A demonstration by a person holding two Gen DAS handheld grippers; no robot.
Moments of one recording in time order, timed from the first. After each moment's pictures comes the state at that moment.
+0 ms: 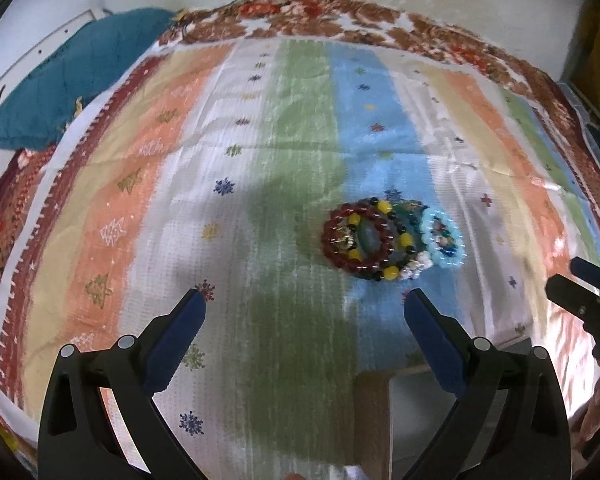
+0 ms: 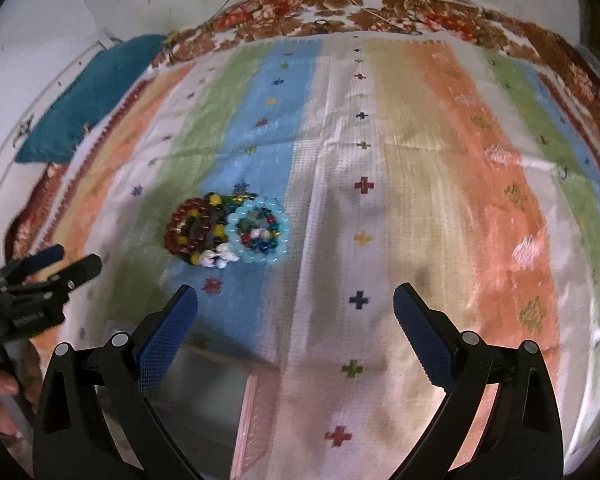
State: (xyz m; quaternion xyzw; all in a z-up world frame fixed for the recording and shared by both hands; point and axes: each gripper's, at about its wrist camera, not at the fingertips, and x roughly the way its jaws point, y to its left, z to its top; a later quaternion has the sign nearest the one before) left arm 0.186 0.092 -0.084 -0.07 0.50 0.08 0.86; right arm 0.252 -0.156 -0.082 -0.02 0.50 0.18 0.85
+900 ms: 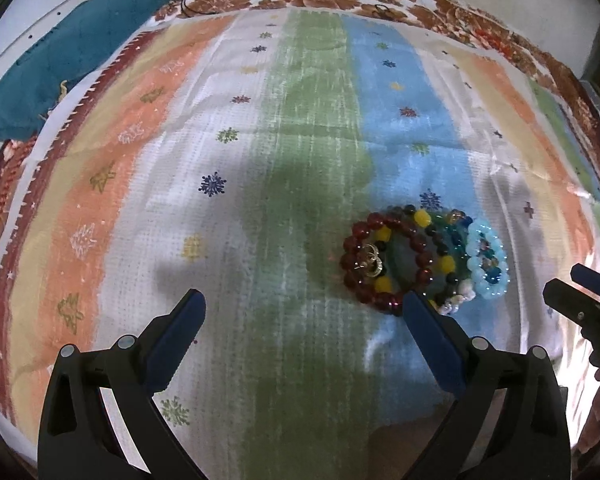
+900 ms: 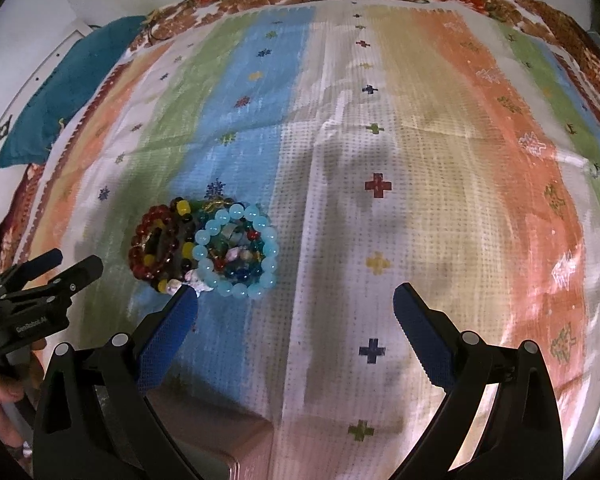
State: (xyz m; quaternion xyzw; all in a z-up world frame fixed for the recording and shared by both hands) left arm 0.234 0.104 -0.125 -0.08 0.54 0.09 0.84; right arm 0.304 -0.137 -0.126 -0.01 0.55 0.17 0.82
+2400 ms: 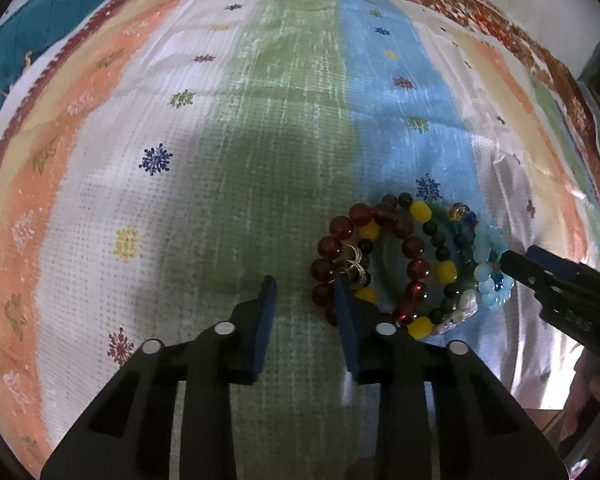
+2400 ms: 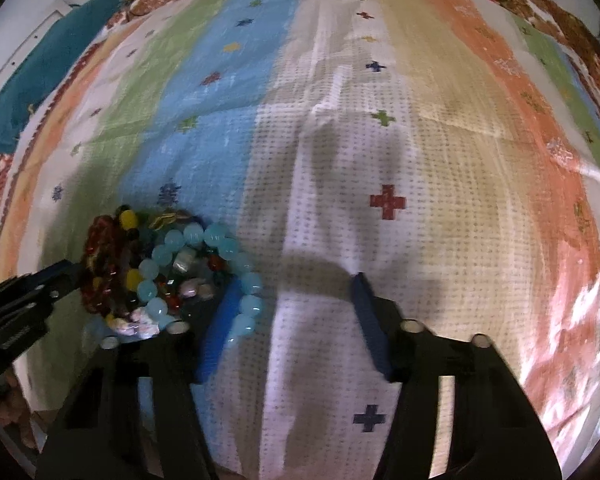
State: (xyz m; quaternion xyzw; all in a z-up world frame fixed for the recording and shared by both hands) left arm 0.257 0.105 -0.159 -0.13 0.57 0.04 0.81; right arm 0.340 -0.122 -0.165 -0.05 0.57 0.14 0.81
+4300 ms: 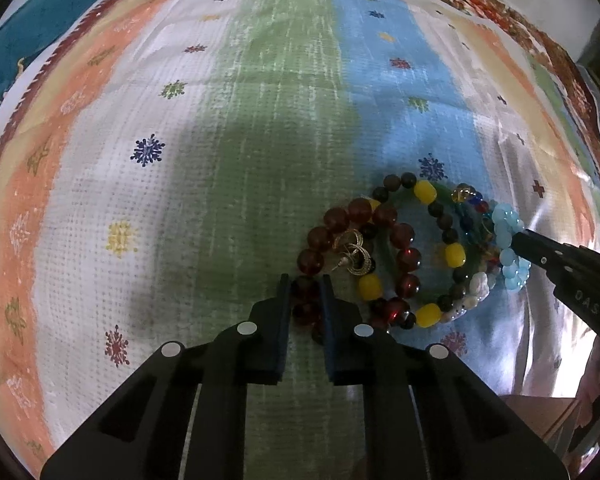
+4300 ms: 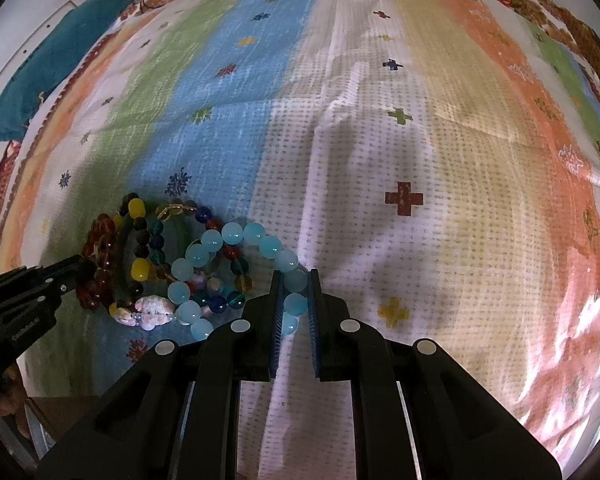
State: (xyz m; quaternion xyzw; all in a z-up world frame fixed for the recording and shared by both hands) left arm 0.258 0.098 -0.166 -0.10 0.58 0.04 0.81; right arm 0.339 -0.120 -0.167 -0.05 0.57 0.17 0.80
